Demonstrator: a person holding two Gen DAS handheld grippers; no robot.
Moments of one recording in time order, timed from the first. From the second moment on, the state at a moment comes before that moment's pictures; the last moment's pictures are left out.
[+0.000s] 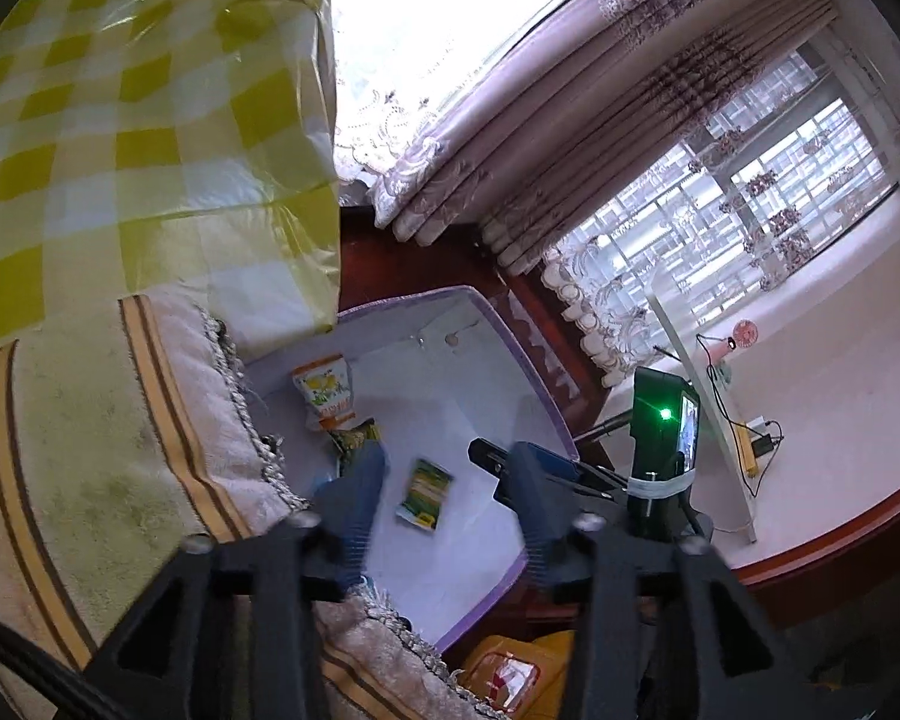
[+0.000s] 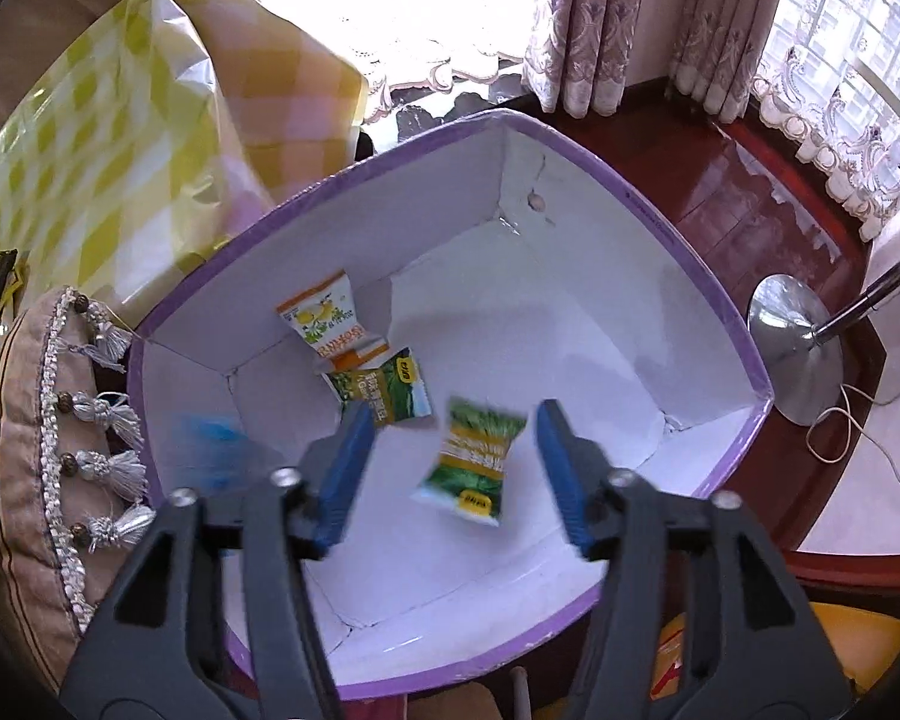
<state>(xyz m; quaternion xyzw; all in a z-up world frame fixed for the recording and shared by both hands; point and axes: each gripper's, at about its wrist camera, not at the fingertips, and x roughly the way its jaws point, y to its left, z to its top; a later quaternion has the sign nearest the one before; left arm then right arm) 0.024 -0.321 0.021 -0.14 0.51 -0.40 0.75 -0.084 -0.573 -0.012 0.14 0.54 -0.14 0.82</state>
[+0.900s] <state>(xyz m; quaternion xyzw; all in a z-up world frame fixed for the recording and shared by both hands) 0.081 -0.126 0.038 -0.15 0.42 -0.20 0.87 0.001 -0.432 0.034 0.10 0.50 0.01 0.86</state>
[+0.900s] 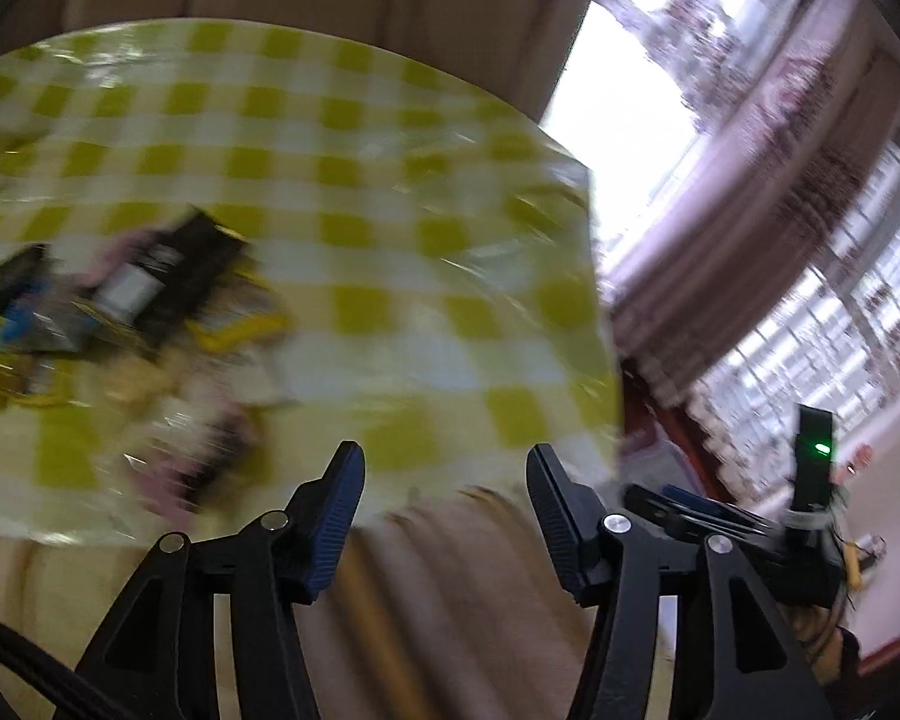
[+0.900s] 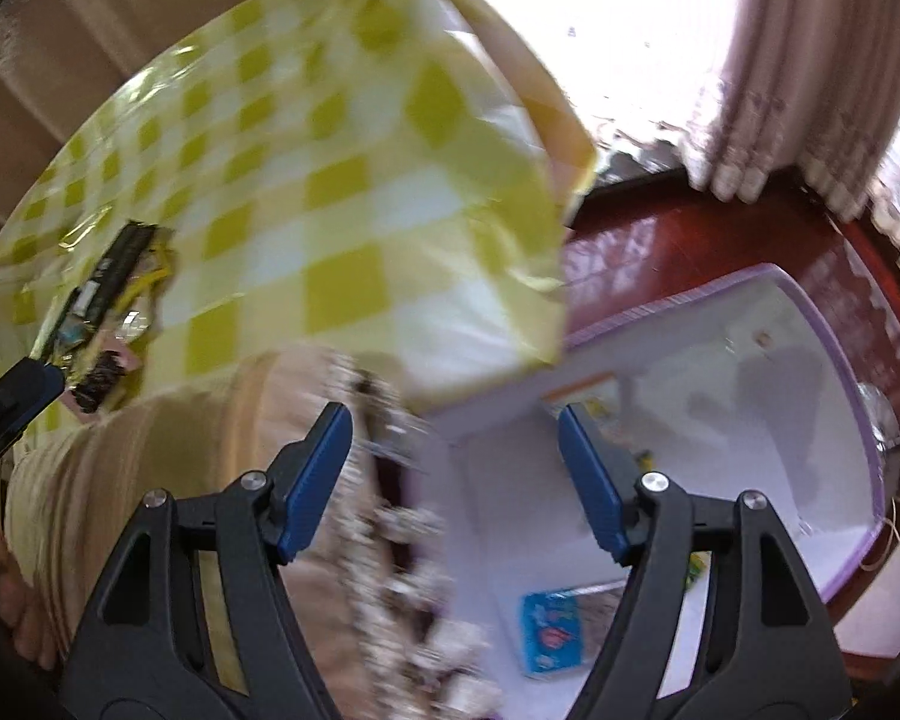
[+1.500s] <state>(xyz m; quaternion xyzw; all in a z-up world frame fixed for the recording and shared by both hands) 0.192 -0.050 0.012 -0.02 0.45 -0.09 0.89 0.081 -0.315 0.035 0.09 0.50 0.14 0.85</state>
